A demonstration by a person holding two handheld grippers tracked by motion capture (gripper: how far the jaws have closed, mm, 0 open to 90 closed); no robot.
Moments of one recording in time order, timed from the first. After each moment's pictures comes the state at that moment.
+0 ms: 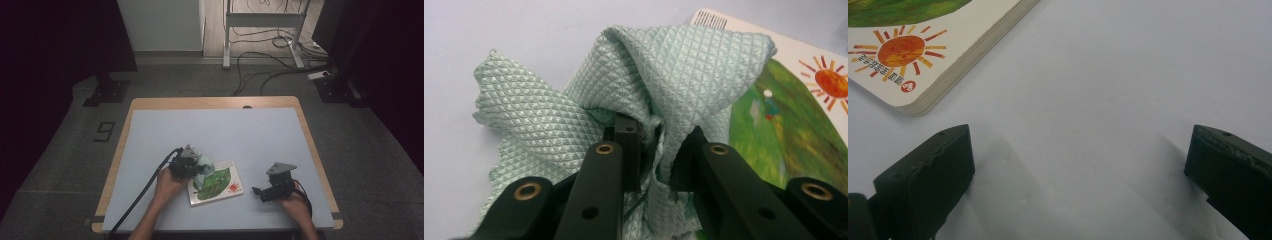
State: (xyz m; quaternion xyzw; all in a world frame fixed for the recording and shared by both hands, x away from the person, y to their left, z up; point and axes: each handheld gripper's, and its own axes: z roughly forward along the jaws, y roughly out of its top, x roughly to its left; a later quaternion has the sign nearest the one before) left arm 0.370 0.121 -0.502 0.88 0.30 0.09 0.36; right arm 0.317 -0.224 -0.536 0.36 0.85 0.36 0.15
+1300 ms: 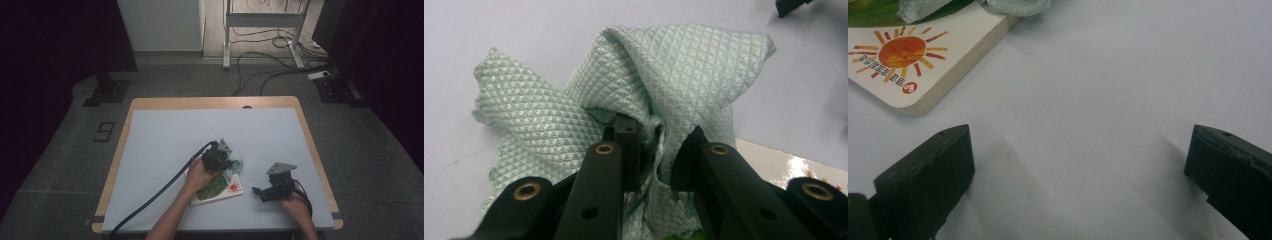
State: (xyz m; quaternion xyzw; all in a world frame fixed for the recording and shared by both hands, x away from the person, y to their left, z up) left arm 0.394 0.027 -0.503 0.90 0.24 0.08 0.34; right arm 0.317 -0.224 -0.536 0.36 0.85 0.36 0.15
